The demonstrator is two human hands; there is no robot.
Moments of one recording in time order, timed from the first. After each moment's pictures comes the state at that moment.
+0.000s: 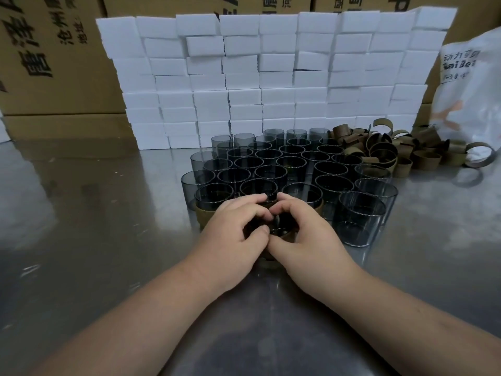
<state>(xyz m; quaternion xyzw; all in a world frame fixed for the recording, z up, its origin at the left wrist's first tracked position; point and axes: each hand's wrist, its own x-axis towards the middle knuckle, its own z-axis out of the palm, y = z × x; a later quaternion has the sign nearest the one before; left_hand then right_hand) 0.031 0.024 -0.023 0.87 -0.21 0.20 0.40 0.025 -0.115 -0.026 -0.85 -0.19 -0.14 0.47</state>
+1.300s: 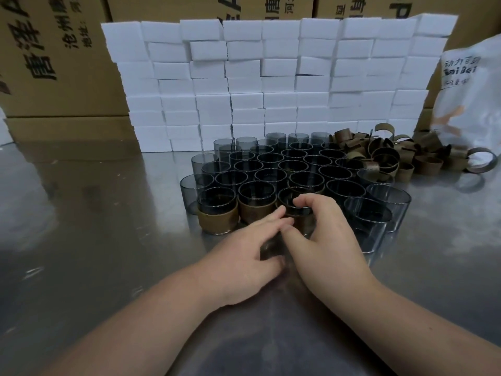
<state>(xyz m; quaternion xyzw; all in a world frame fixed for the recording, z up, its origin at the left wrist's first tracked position) 0.032 0.024 -0.031 0.86 -0.28 0.02 0.42 0.018 -0.117 -0.019 -0.87 -0.11 -0.22 0.43</state>
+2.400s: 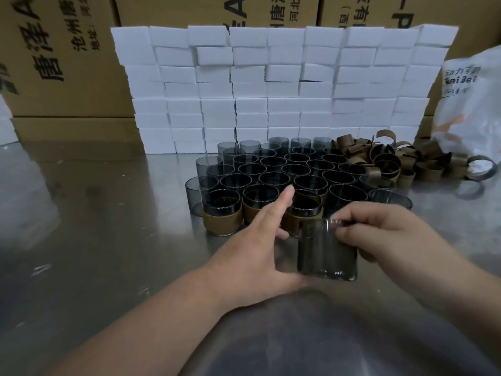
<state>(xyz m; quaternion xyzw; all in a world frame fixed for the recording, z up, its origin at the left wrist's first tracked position) 0.022 0.017 -0.021 0.88 -0.28 0.05 0.37 -0.003 -0.169 0.025 -0.82 -0.16 -0.06 0.55</state>
